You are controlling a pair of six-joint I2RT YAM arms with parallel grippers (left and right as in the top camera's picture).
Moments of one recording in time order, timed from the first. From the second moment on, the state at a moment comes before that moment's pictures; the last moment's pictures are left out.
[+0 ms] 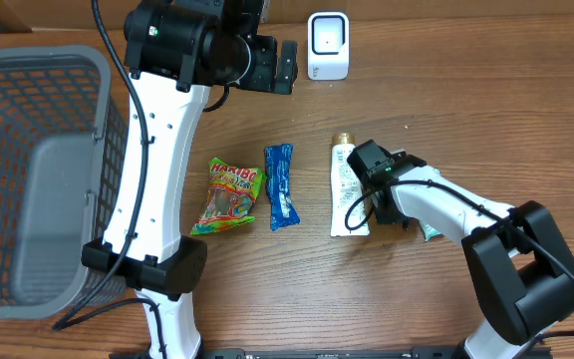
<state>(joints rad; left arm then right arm) -0.32 2.04 2.61 -1.59 0.09 -0.18 0.50 1.83 1.03 -0.76 0.45 0.35</state>
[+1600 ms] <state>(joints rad) -0.32 2.04 2.61 -1.59 0.09 -0.18 0.36 1.81 1.04 -0.82 0.41 0.35</state>
